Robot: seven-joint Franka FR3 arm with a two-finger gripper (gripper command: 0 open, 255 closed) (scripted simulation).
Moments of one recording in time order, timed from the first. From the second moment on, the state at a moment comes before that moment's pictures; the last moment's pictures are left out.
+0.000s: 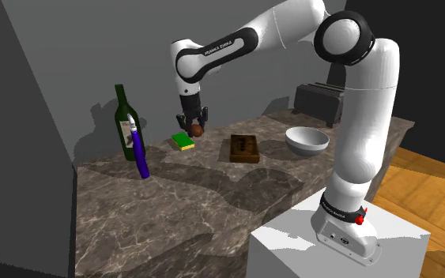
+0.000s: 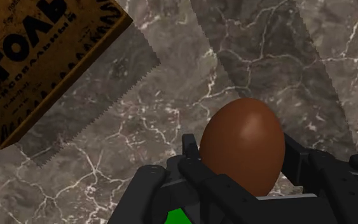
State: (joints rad) arm 0.17 0.17 0.28 -1.81 -0.04 1.84 0.39
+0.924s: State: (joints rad) arm 0.03 -0.14 0.14 -2.18 -0.01 1.91 0.10
